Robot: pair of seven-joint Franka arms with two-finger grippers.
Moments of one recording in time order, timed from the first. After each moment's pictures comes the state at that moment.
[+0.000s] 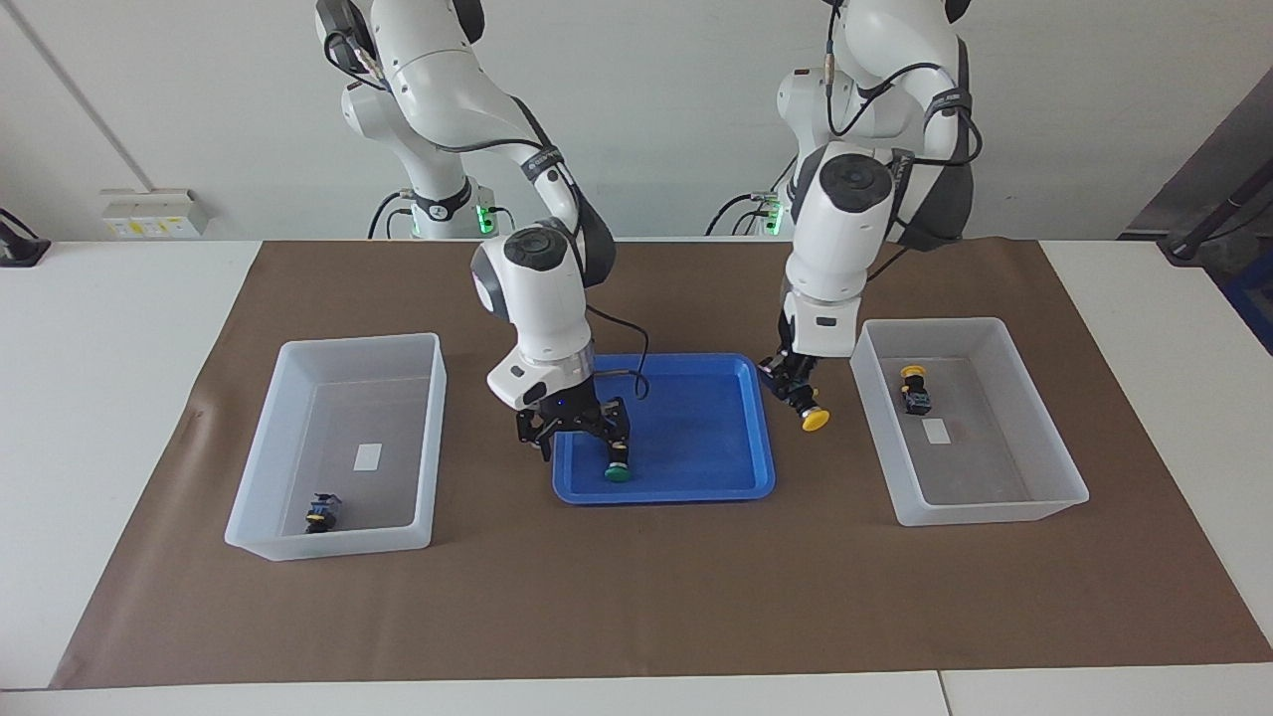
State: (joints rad) left arm -0.11 0.16 -0.09 -1.75 0.00 1.93 -0.69; right arm 0.42 0.54 0.08 -1.66 -0.12 2.48 0.60
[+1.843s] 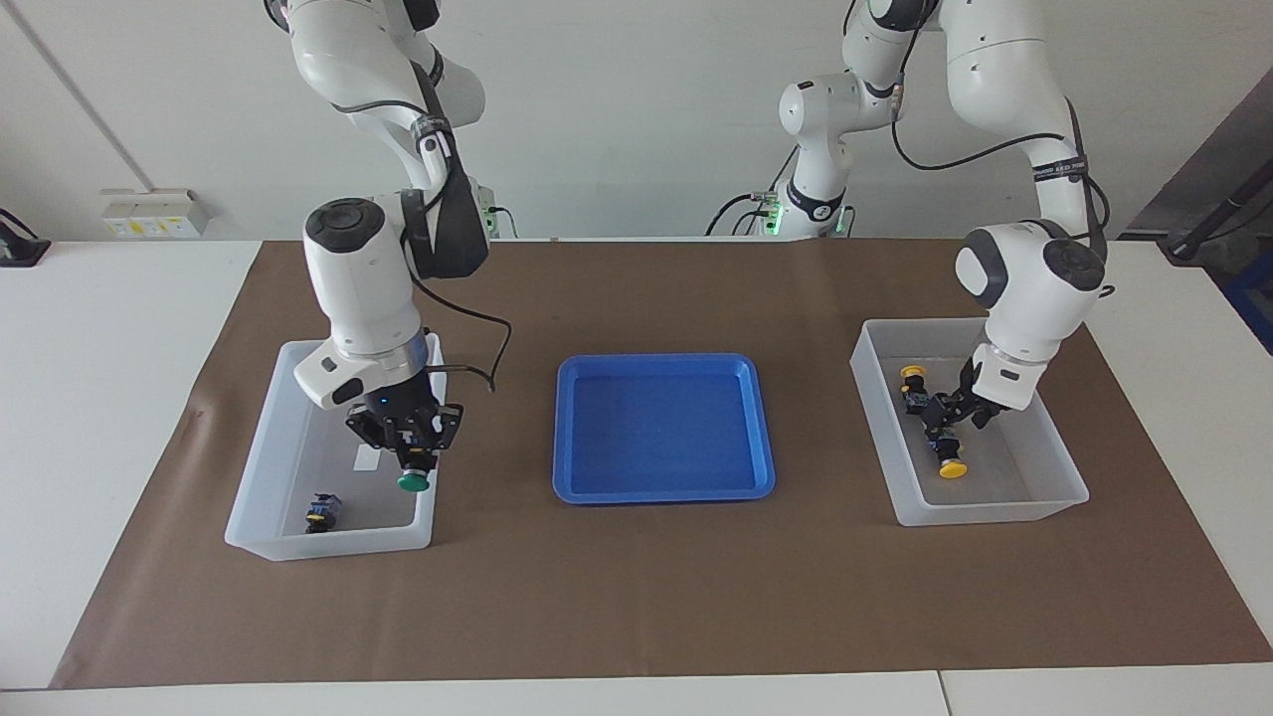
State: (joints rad) left arm 0.13 0.17 -0.09 -1.90 0.02 2.14 -0.03; right arm 0.01 0.33 0.06 -1.73 -0.12 2.28 0.11
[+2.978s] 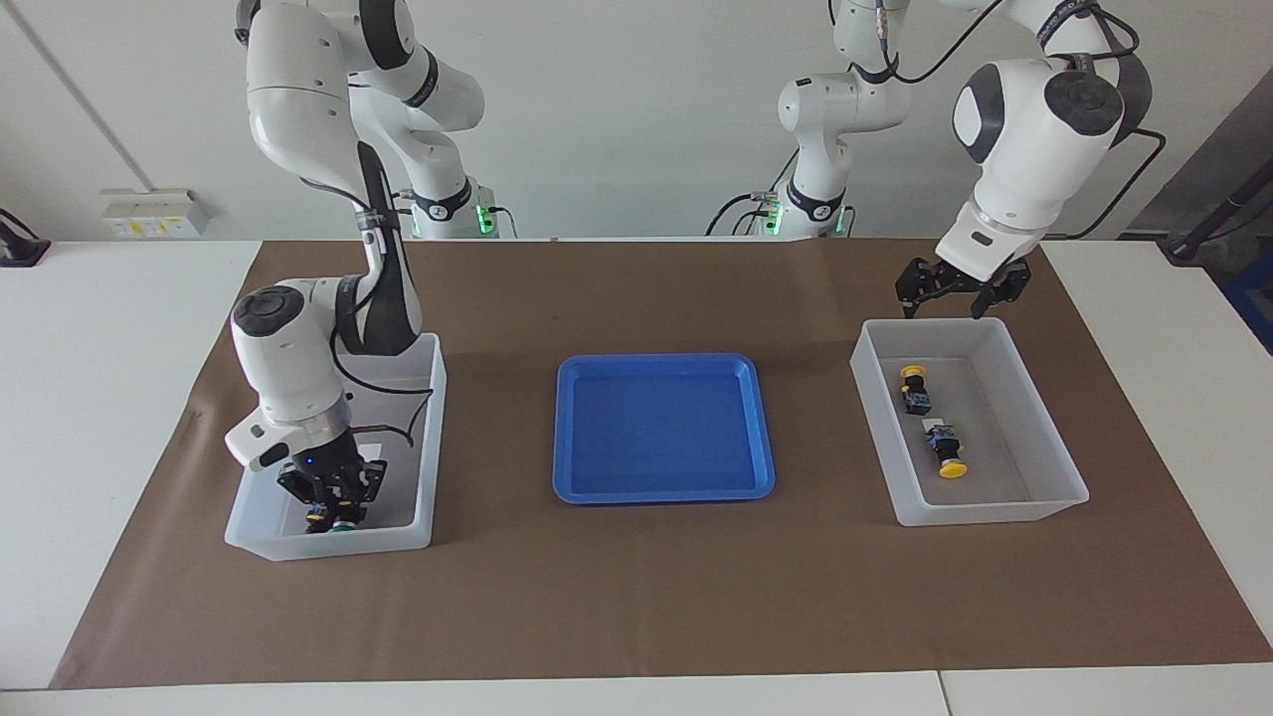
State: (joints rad) left arm 0.03 -0.09 -0.11 -1.75 -0.02 1.63 0.03; right arm -0.09 0.47 0.07 -1.78 -0.12 2.56 0.03
